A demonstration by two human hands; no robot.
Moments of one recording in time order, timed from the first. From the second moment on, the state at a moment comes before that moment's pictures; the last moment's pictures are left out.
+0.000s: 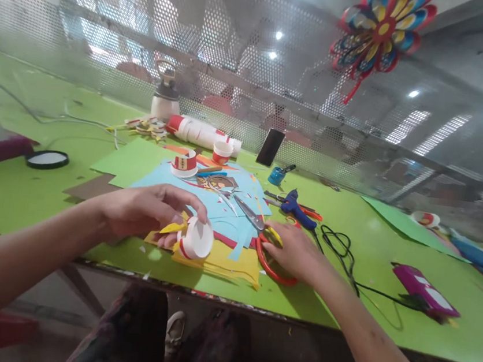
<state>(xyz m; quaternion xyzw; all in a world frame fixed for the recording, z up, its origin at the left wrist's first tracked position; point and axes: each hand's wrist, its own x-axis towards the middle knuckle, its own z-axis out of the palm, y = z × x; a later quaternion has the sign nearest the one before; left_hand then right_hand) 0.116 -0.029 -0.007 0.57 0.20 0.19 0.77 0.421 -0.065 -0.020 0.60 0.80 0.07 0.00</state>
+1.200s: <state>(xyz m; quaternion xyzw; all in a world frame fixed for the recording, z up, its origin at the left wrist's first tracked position) 0.151 0.021 -0.010 0.58 0.26 0.11 0.77 0.332 -0.061 0.021 0.32 0.91 -0.02 -0.27</state>
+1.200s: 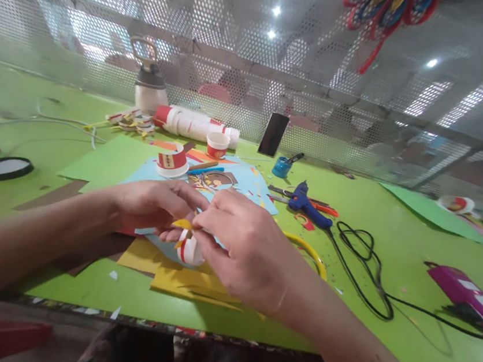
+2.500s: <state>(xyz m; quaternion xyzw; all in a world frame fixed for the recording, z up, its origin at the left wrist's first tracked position) 0.154 0.011 -0.010 0.75 0.28 0.24 0.55 0.331 -0.048 -0.002 0.50 0.78 -0.16 -0.33</state>
